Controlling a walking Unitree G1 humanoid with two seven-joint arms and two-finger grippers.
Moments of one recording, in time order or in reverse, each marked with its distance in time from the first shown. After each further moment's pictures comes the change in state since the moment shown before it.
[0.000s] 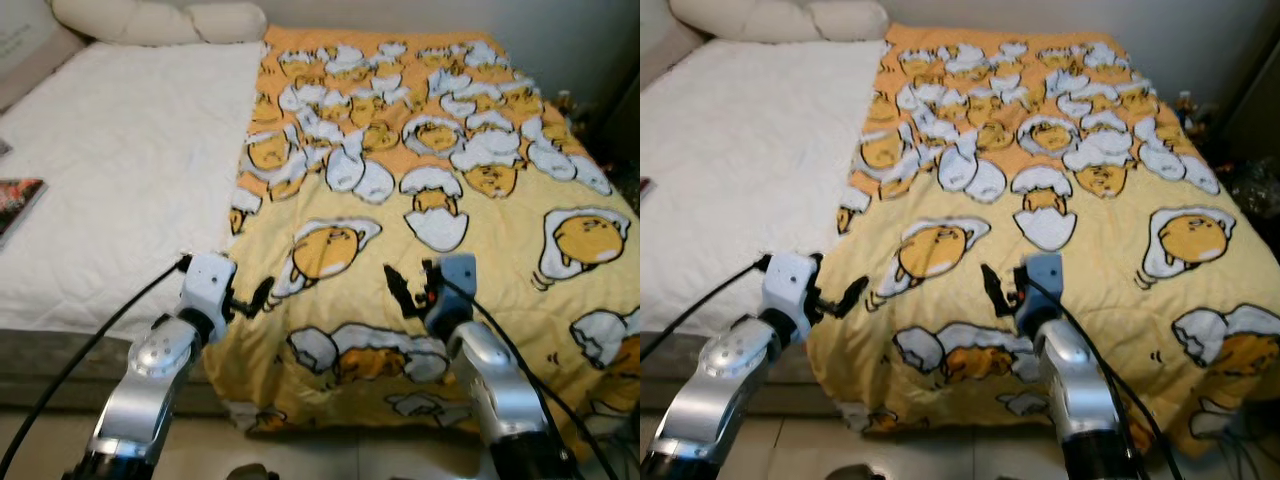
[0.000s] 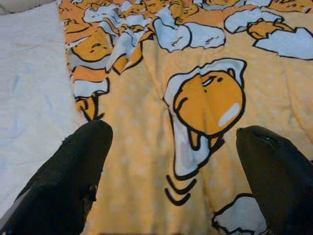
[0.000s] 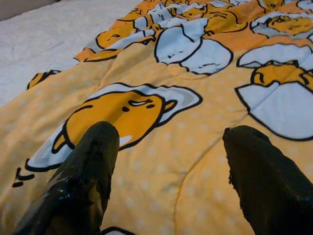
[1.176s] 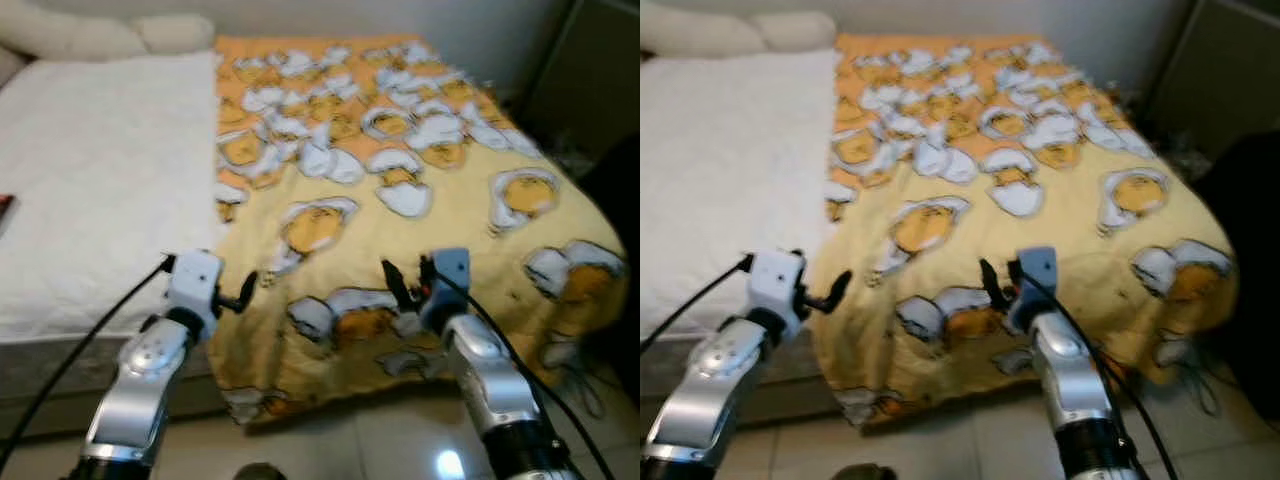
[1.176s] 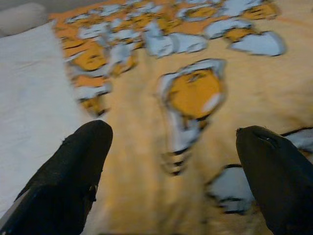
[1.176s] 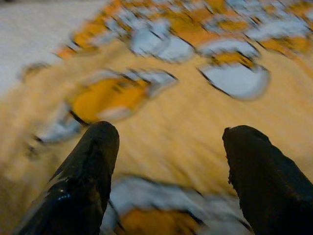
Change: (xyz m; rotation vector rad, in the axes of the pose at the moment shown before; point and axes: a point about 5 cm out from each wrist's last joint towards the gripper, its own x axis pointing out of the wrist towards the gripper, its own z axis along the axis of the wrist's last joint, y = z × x) left arm -0.002 0.007 0.004 0.016 -0.012 0.098; right arm 0.010 -0.002 0.002 -0.032 0.020 -0.045
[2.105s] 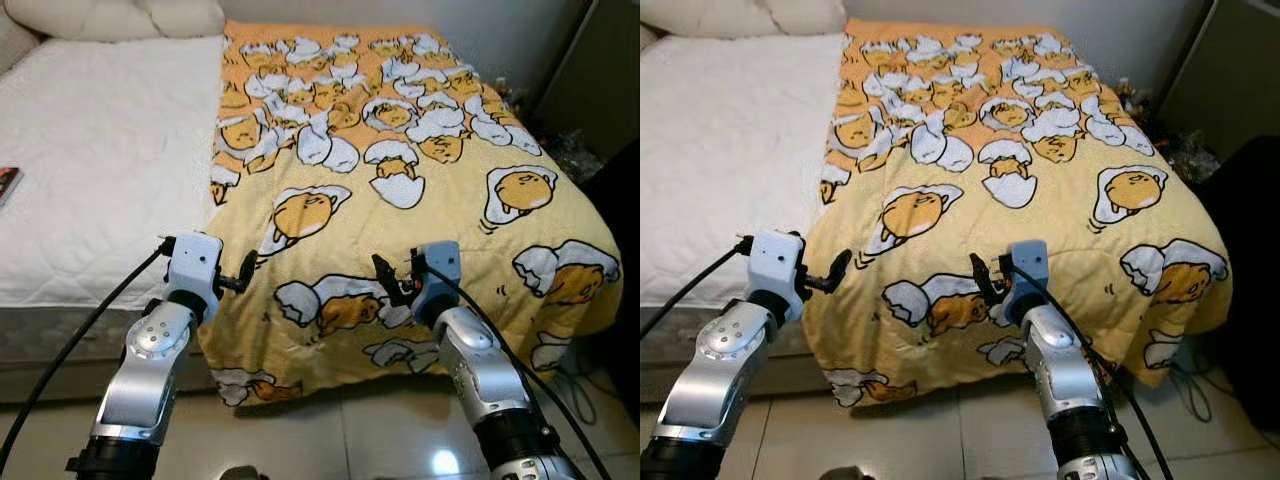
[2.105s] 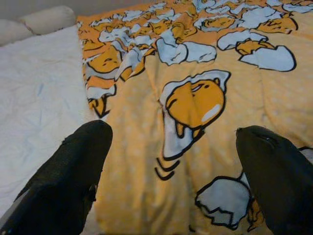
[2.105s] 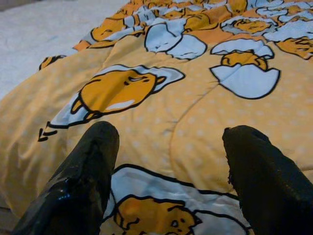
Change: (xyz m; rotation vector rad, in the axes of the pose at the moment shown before) left arm 0.011 0.007 0.014 -0.016 -0.043 0.071; right arm 0.011 0.012 0.010 0.002 -0.042 0.052
